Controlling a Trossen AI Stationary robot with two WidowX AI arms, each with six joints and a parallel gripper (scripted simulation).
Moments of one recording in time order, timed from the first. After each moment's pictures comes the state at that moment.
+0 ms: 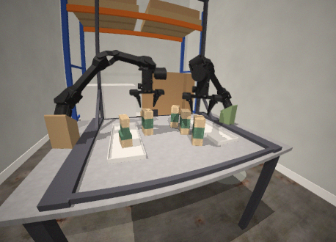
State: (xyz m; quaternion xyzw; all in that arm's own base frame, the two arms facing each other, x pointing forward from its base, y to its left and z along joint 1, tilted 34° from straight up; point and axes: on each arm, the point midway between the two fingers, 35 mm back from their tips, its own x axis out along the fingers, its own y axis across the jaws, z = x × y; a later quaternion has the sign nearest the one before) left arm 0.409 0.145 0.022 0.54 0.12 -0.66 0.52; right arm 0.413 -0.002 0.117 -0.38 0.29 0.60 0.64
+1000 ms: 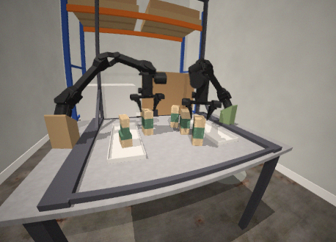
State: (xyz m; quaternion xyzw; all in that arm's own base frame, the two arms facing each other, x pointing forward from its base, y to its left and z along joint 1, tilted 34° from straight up) left arm 0.413 0.131 -0.003 0.54 0.12 -0.66 0.51; right arm 0.418 0.012 0.096 -0.39 0.29 0.60 0.64
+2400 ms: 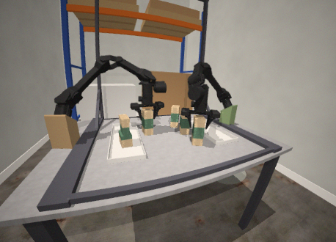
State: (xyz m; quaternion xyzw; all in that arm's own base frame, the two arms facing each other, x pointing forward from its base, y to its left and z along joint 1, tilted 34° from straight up) left arm 0.418 0.104 -0.044 0.54 0.12 -0.66 0.51; right arm 0.424 0.039 0.056 -0.39 0.29 0.60 0.64
